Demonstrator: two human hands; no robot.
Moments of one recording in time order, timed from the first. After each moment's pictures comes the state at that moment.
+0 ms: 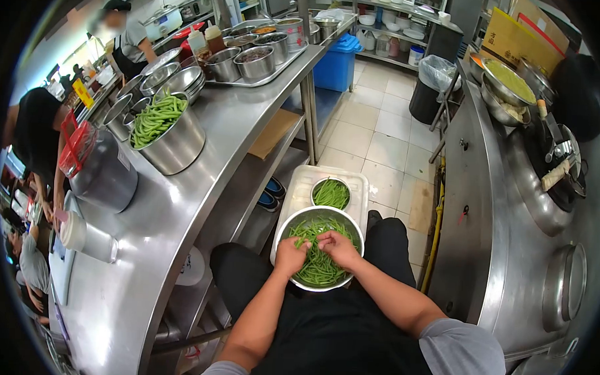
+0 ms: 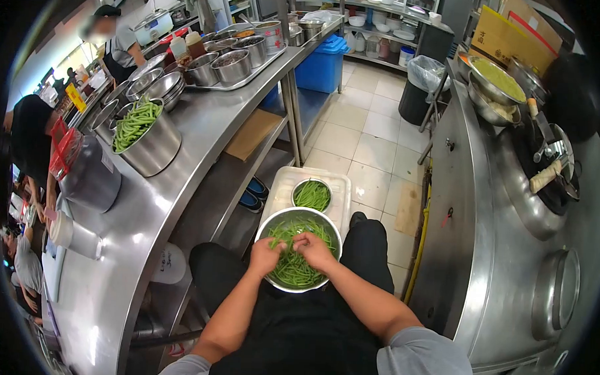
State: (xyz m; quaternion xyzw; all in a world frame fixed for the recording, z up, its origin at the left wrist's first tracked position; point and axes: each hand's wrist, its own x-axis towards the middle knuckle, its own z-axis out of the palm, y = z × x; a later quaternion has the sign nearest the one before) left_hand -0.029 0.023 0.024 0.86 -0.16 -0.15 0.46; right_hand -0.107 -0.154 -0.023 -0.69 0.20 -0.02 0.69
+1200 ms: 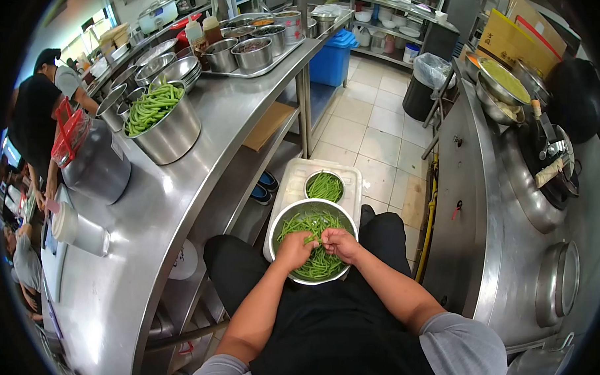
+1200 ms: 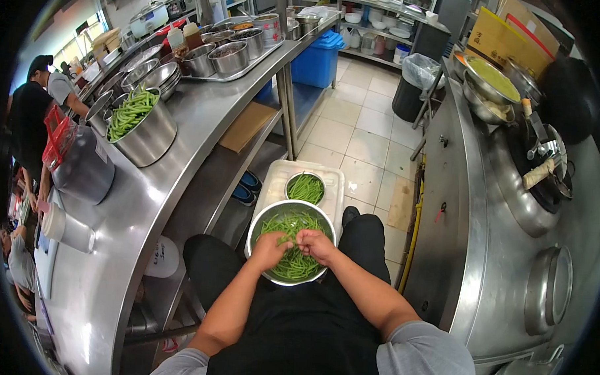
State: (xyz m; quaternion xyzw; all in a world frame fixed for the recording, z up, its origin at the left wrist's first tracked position) left_hand -0.034 0.011 0.028 0.83 -0.31 -0.21 0.42; right_hand -0.120 -0.186 -0.038 -0.46 0.14 0.11 0.87
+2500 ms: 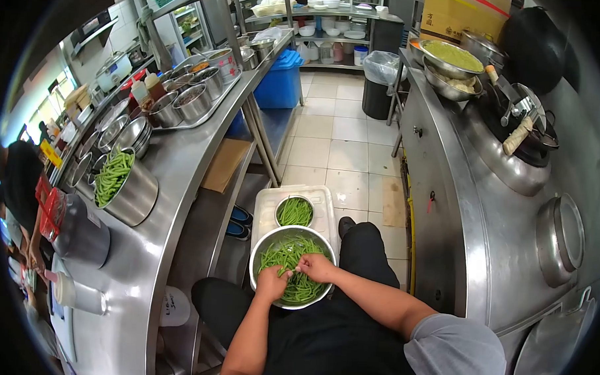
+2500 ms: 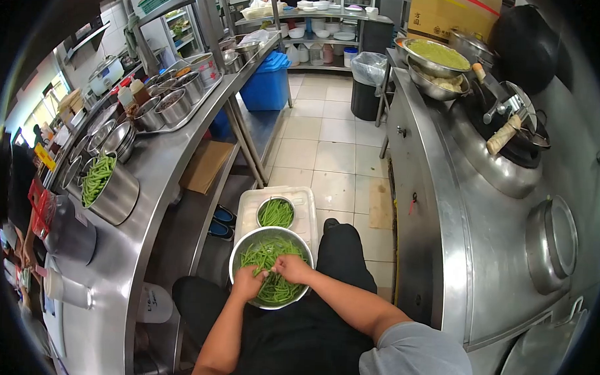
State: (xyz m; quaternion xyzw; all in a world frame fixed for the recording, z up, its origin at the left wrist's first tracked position) left_hand -0.041 0.011 0.016 0.88 -0.31 -0.18 0.31; right_hand -0.127 -0.181 -0.036 -0.83 0.14 0.02 0.53
